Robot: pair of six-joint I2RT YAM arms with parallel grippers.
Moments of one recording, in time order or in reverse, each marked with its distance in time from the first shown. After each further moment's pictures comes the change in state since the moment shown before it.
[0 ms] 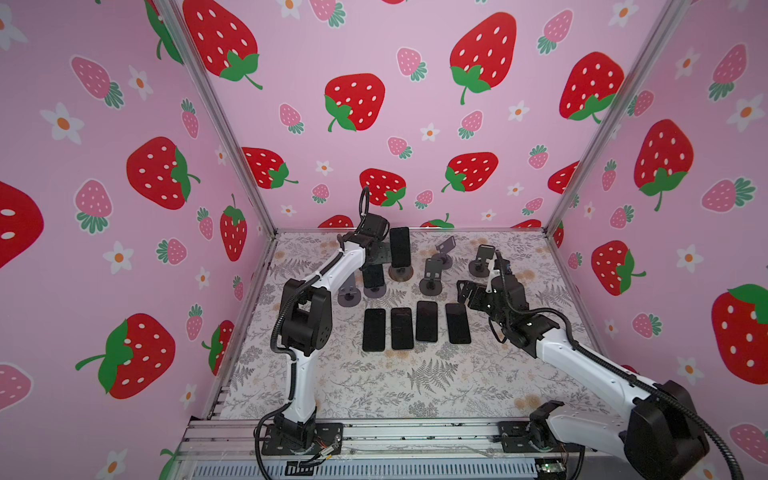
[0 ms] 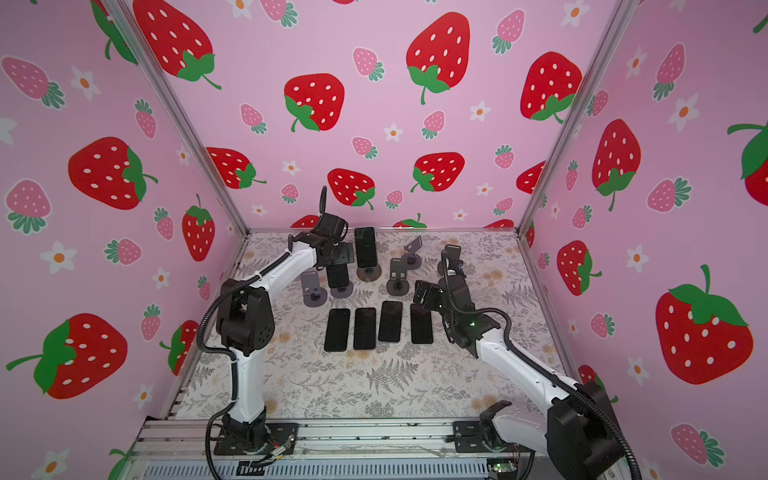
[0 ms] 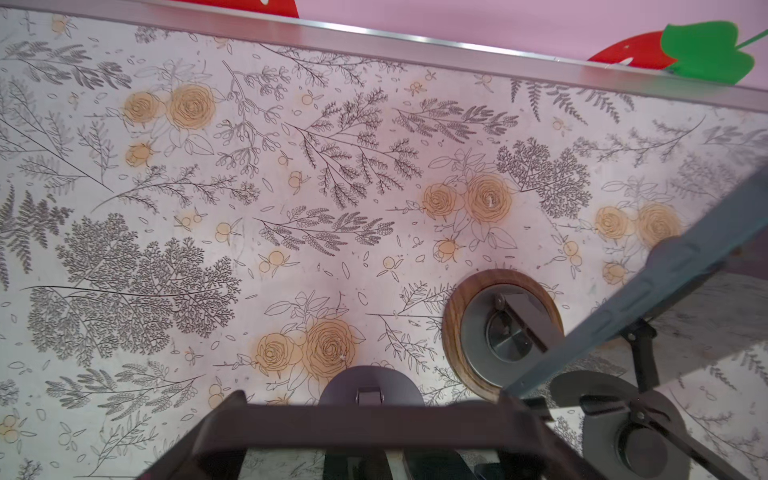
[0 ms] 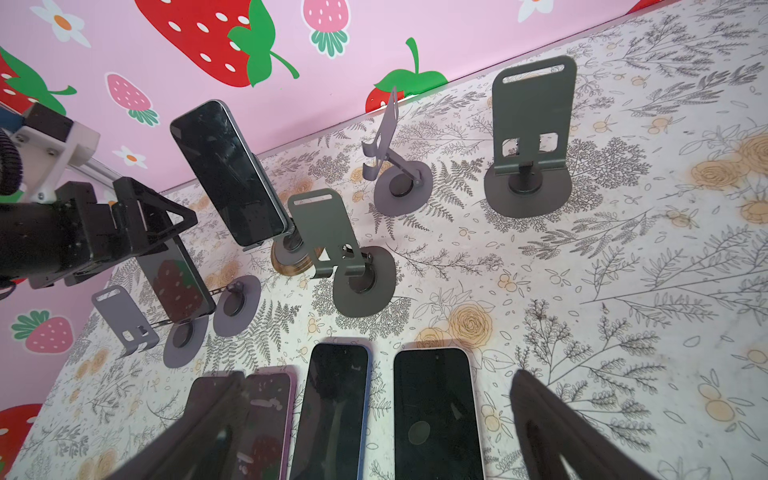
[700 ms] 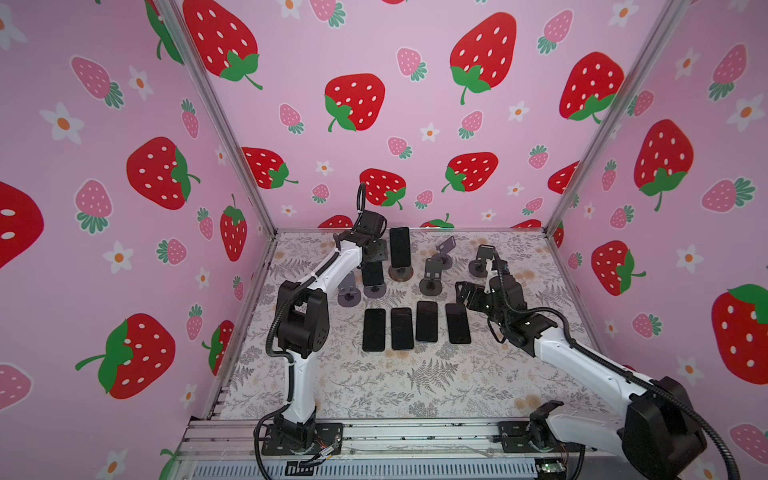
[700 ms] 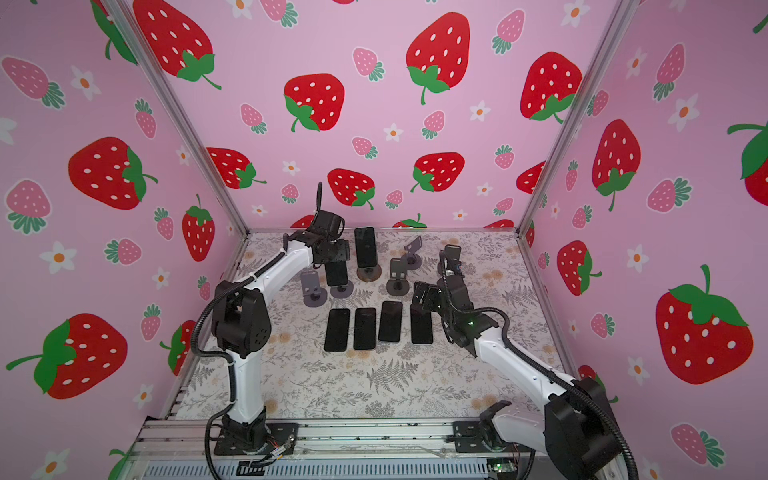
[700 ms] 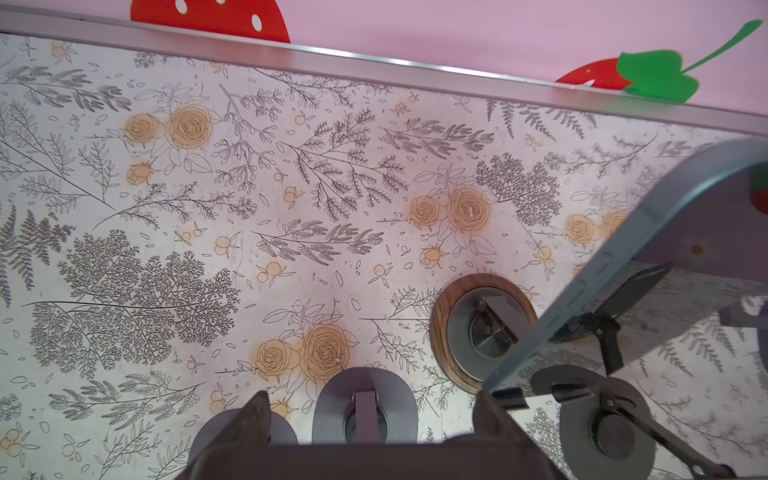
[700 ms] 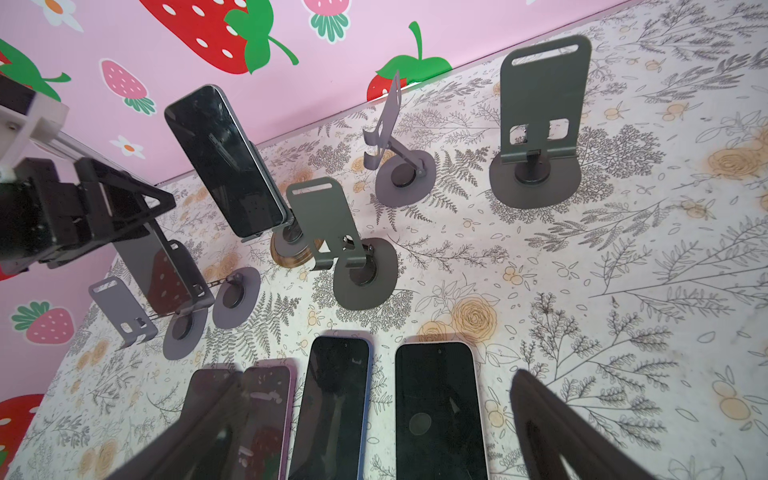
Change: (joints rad) left arm 0.006 -0.057 -0.012 0.012 0.028 0.023; right arm 0.000 0.026 0.000 0.002 -0.019 0.003
